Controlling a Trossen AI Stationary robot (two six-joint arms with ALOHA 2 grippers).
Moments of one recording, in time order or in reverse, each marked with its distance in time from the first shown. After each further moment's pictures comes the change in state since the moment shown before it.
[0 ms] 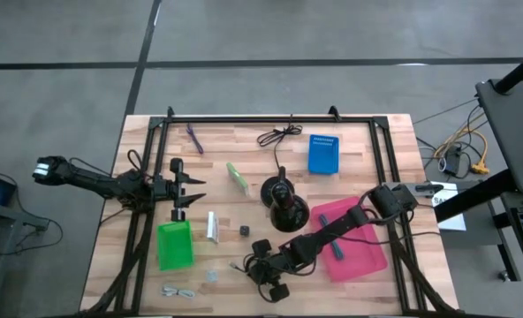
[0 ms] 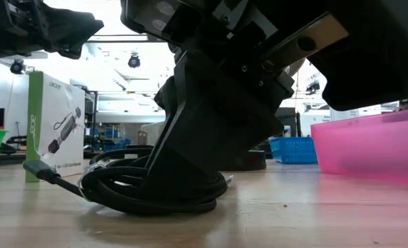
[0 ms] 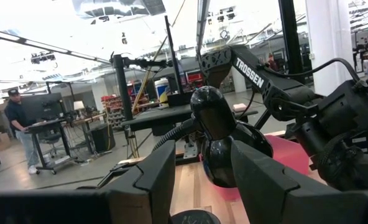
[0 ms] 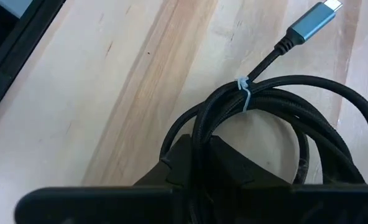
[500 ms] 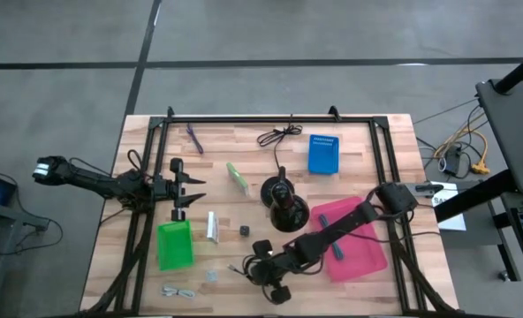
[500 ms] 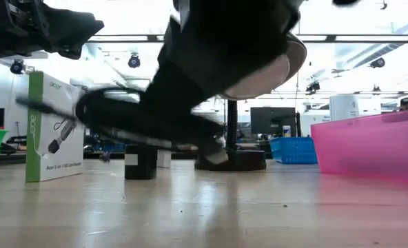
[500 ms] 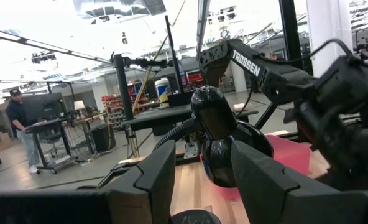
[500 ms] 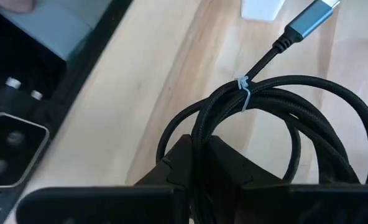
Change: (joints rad) left arm 0.000 0.000 0.000 0.000 -0.004 0.000; right arm 0.012 -0.088 -0.002 -0.009 -0.002 0.028
